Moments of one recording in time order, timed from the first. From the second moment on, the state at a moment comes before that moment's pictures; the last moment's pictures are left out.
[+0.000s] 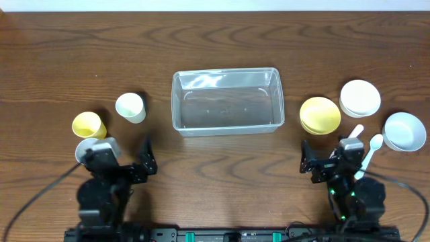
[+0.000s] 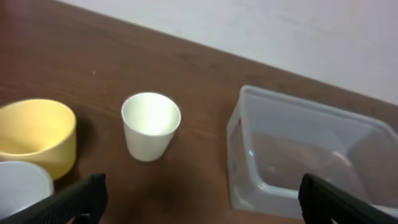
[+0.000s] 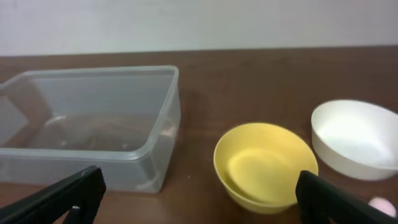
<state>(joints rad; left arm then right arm) 0.00 0.23 0.44 -0.55 0.05 -0.30 0.05 0.17 0.22 -0.34 -0.14 0.13</state>
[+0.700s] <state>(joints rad) 0.00 1.35 1.57 -1.42 0.06 -0.27 0.04 1.18 1.02 -1.11 -0.19 0.11</state>
